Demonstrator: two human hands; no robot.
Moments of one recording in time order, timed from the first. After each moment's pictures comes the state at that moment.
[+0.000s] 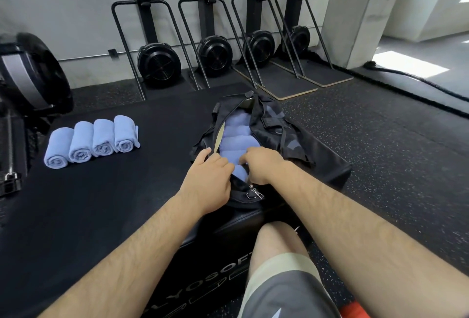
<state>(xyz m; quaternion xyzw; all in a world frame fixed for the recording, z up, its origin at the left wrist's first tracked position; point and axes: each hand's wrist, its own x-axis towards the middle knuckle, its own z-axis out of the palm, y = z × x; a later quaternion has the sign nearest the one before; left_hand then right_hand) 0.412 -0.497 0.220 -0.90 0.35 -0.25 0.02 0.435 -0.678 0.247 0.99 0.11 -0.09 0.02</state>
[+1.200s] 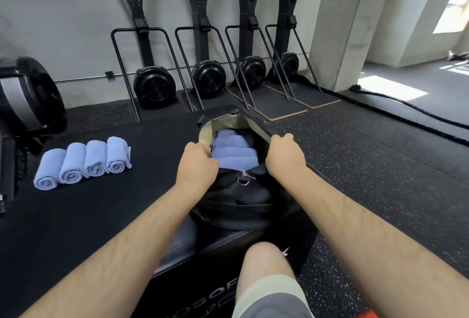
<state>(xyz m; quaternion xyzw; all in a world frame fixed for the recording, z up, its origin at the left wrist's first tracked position) 0.433 -0.527 0.293 -0.91 0.04 -0.12 -0.39 0.419 -0.722 0.309 0.98 -0.16 0.11 -0.08</state>
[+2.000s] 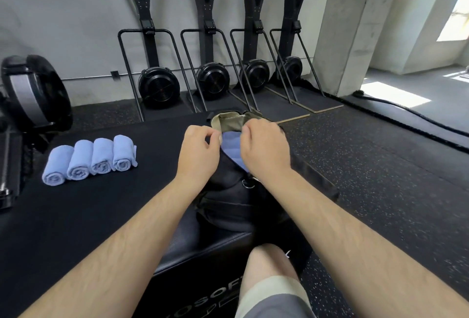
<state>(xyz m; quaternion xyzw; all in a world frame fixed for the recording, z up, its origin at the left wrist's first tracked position) 0.423 -0.519 0.322 -0.85 0.12 -0.25 -0.45 0.407 -0.669 0.333 0.93 -0.01 0.34 -0.11</state>
